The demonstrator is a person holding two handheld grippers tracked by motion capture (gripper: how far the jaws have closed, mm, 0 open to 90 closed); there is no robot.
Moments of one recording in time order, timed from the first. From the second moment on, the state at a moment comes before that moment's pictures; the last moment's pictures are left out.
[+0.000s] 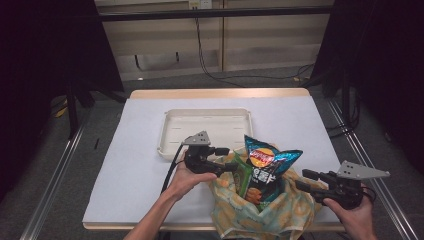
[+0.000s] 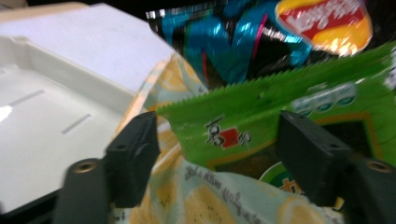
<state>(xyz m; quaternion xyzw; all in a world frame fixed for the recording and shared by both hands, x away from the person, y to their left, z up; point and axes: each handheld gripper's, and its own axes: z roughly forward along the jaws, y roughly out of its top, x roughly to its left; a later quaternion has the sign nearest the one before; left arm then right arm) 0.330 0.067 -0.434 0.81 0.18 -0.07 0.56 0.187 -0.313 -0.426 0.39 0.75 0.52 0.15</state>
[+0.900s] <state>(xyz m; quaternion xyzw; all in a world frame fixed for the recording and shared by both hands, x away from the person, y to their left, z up) 0.325 0.061 -0.422 0.80 0.16 -0.07 0.57 0.190 -0.311 -0.428 0.39 0.75 0.51 0.15</state>
